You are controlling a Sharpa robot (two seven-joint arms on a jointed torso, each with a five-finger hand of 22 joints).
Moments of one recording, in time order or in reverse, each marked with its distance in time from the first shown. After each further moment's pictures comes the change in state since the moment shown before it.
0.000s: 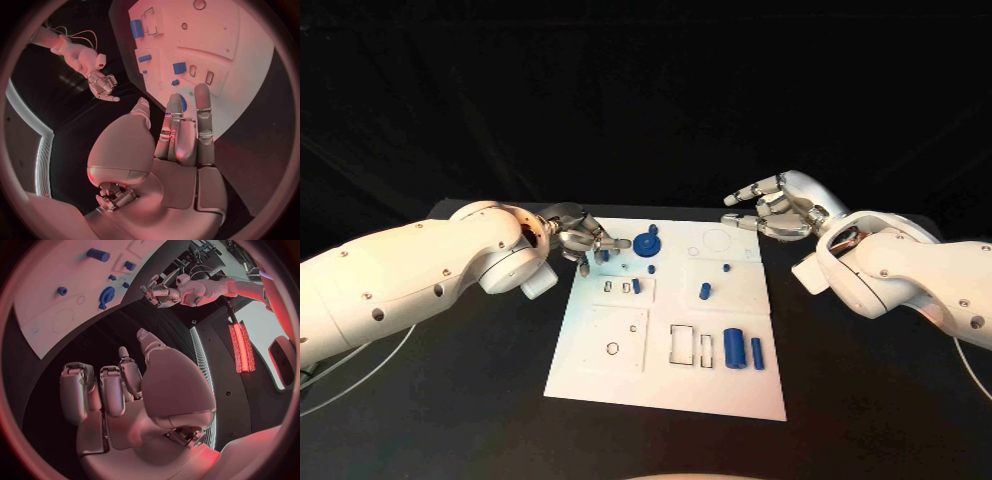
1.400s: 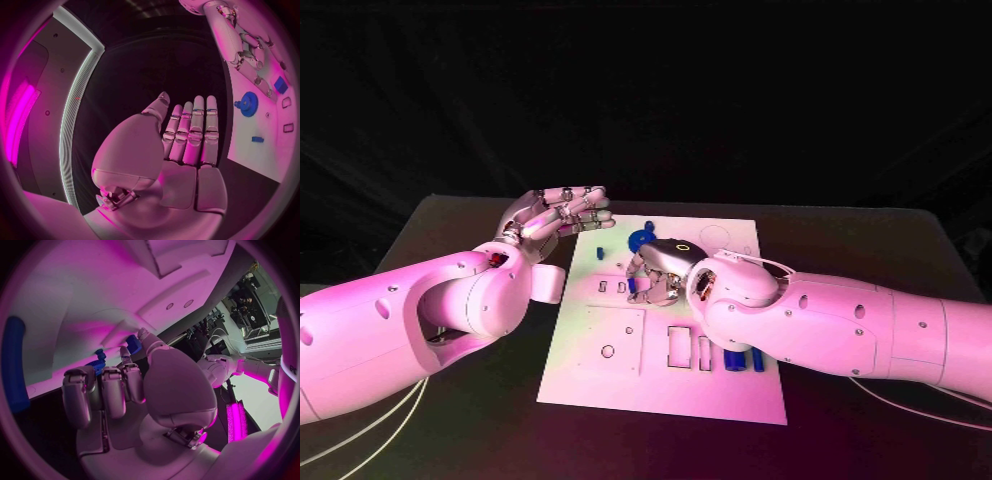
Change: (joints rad) left arm -0.095 -0.117 0.000 0.201 0.842 -0.330 0.790; left_hand 0.191 0.034 0.148 -0.267 -0.005 -0.037 0.097 -0.099 -0.121 -0.065 0.117 -0.559 -0.501 -0.355 0.144 -1.138 -1.055 0.017 -0.217 0.176 -0.573 -0.346; right arm -0.120 0.438 -0.012 -0.171 -0.722 0.200 -0.374; right_hand -0.039 -0.014 0.042 -0.037 -0.078 -0.003 0.008 -0.029 0.010 0.075 -0.003 0.093 0.000 0.000 -0.007 0.062 0.000 -0.016 0.000 -0.014 0.123 0.000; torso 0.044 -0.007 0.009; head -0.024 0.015
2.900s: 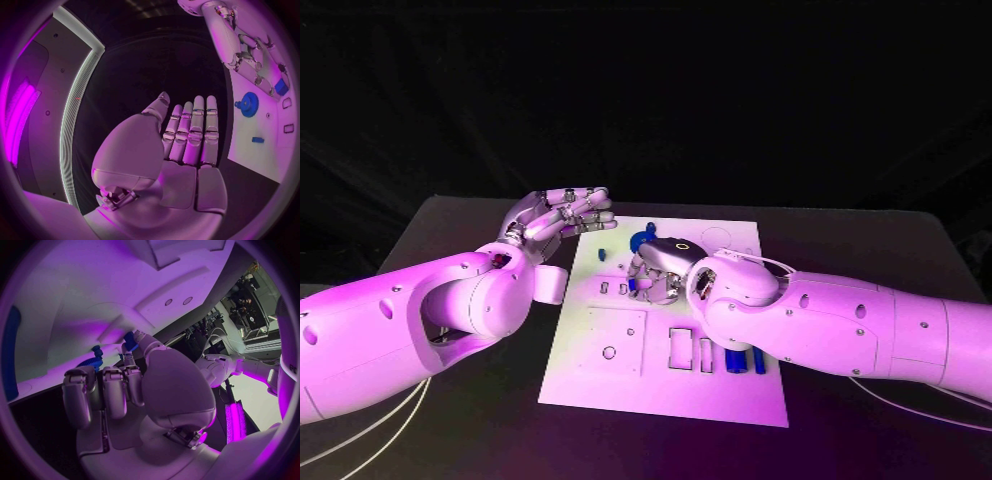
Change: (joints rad) left arm 0.000 0.002 0.000 0.000 0.000 -0.001 0.003; left_hand 0.000 0.000 0.000 0.000 0.000 0.000 0.000 0.000 0.000 0.000 0.000 0.000 0.000 0.000 0.000 0.000 0.000 0.000 0.000 0.000 0.000 0.000; right arm 0.006 0.006 0.004 -0.003 -0.003 0.009 0.010; right_hand 0.066 0.058 0.062 -0.031 0.066 0.135 -0.043 0.046 0.034 0.013 -0.030 0.050 -0.001 0.000 -0.022 0.000 0.000 0.000 0.000 -0.015 0.000 0.000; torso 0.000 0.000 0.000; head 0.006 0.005
